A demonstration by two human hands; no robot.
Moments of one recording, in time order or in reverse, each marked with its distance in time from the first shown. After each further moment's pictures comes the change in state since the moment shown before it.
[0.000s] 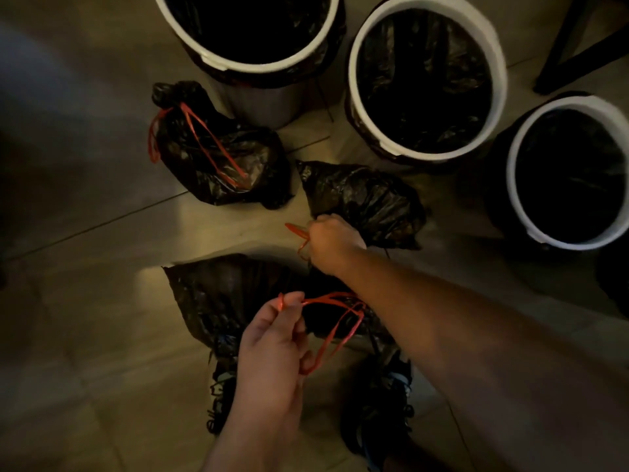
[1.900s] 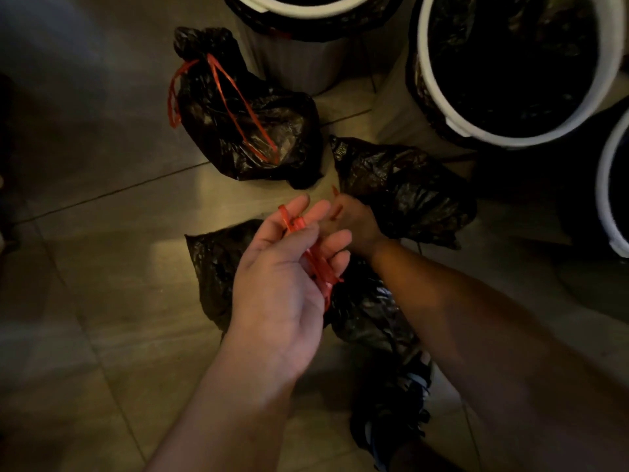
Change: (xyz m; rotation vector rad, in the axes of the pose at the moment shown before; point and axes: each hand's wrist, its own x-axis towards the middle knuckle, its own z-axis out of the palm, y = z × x) left_hand 0.037 0.066 0.019 -0.355 -0.151 0.062; right_hand 0.037 0.001 0.029 0.614 -0.011 0.134
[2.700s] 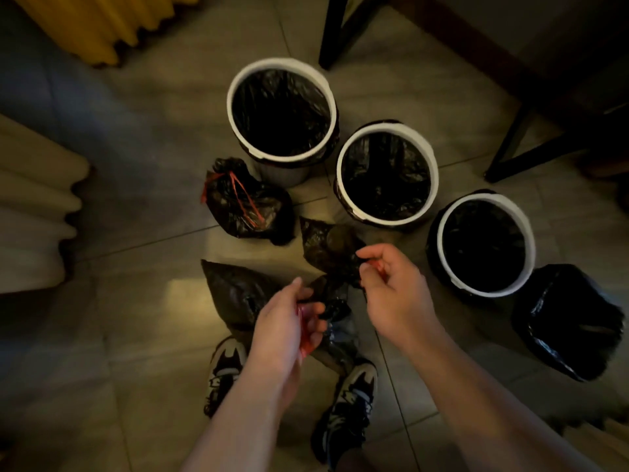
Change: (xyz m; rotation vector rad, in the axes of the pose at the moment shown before) left_hand -0.149 -0.009 0.053 0.321 0.075 -0.110; right_hand -0.292 -0.087 -0.189 0.326 0.333 -0.177
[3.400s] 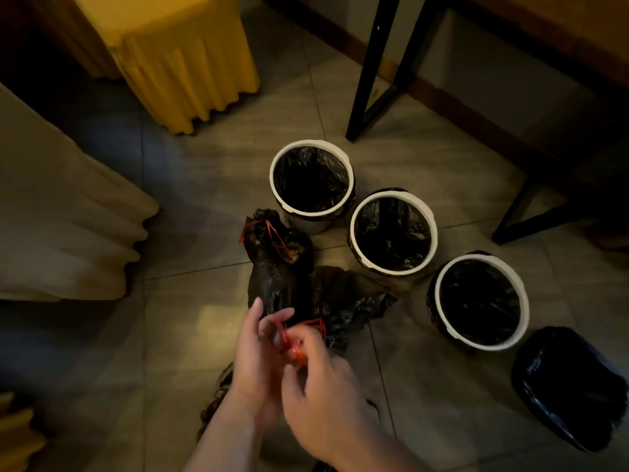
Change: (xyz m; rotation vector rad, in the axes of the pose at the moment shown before) left_hand -0.107 0.039 -0.004 -0.216 0.003 0.079; right_hand -0.124 -0.101 0.013 -0.195 -0.381 -0.197
